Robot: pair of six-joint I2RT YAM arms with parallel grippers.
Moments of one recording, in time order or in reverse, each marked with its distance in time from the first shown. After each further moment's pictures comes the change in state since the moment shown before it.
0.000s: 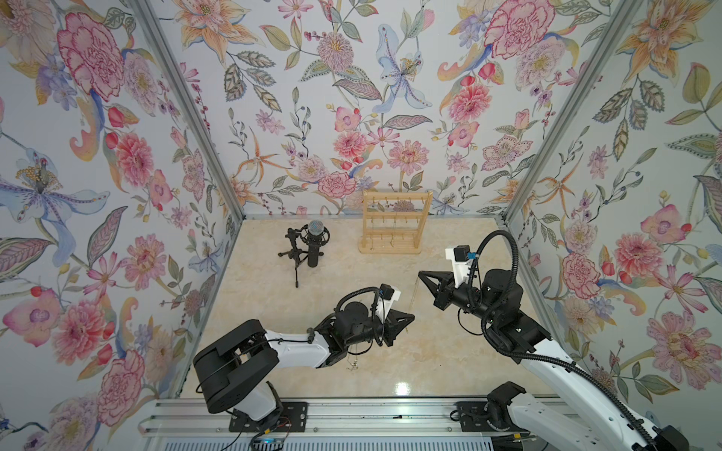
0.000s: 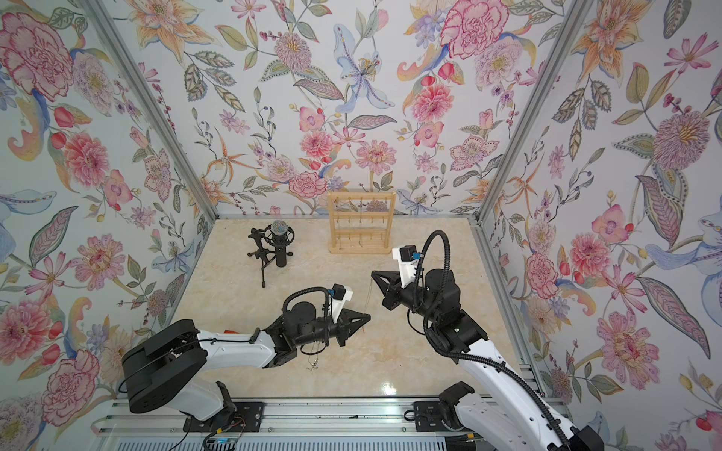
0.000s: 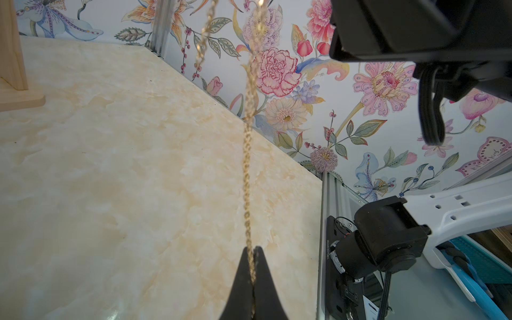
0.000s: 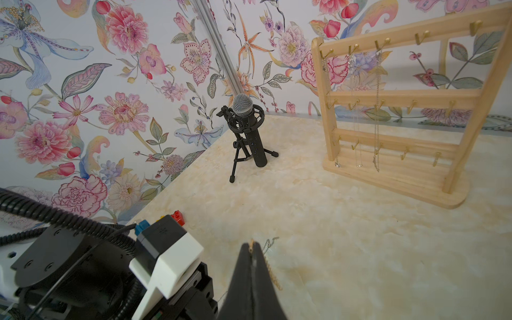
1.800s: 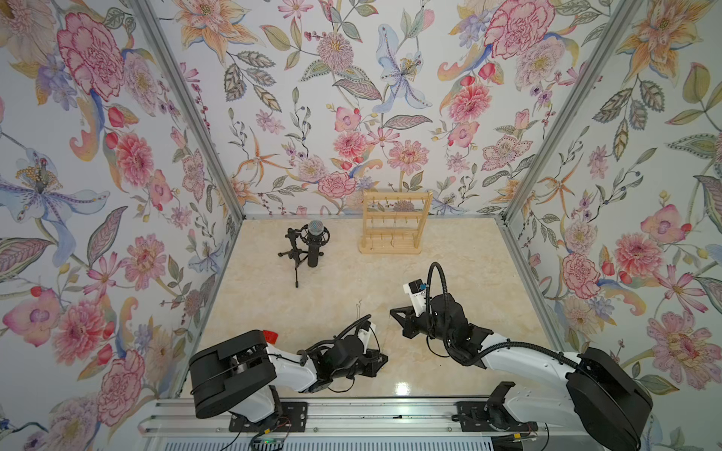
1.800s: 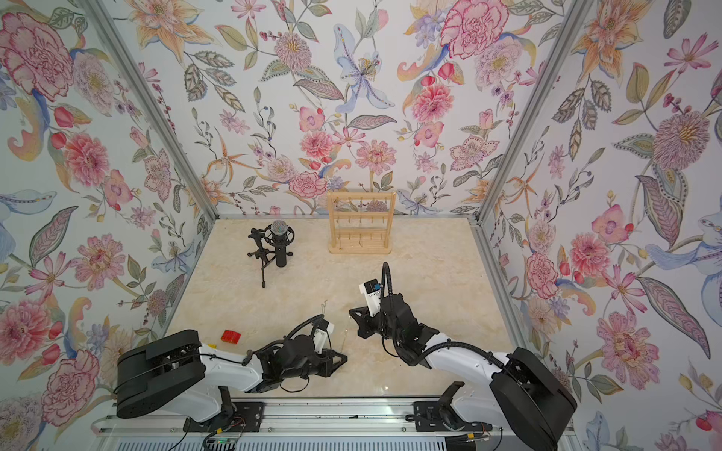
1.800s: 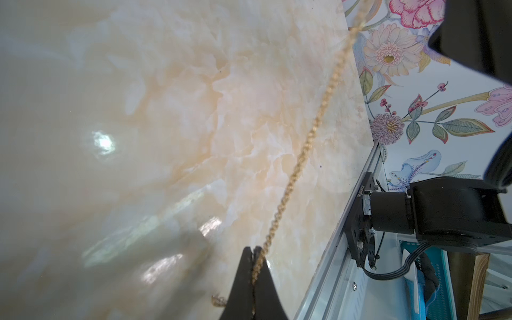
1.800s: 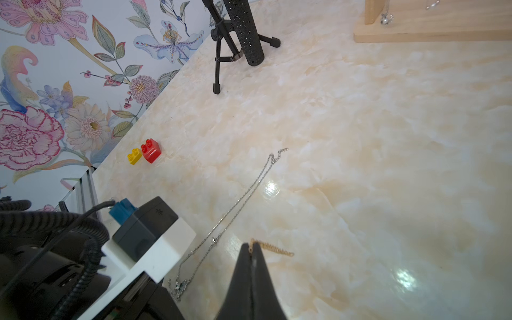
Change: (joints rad) left arm -0.117 -0.037 -0.257 -0.195 -0.159 -0.496; right arm 0.256 0.363 -0.240 0.326 0.174 0.094
